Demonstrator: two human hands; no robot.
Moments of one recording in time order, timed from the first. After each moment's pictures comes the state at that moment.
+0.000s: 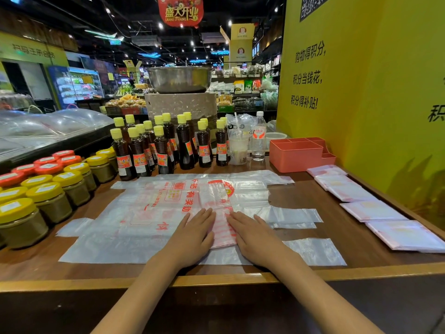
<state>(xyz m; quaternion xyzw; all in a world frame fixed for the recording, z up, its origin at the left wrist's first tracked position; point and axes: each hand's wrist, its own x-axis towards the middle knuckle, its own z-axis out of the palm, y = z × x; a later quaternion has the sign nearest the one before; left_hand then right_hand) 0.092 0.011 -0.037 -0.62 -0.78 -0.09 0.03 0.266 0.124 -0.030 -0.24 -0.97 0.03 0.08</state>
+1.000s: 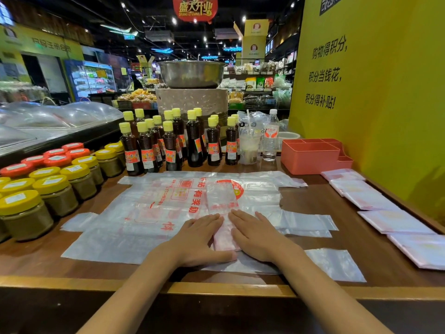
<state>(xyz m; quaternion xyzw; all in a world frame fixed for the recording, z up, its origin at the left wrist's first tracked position) 0.087 0.009 -0.017 -0.62 -0.77 -0.05 -0.08 0.237 0.148 -0.029 -0.21 -0.97 0.10 0.04</state>
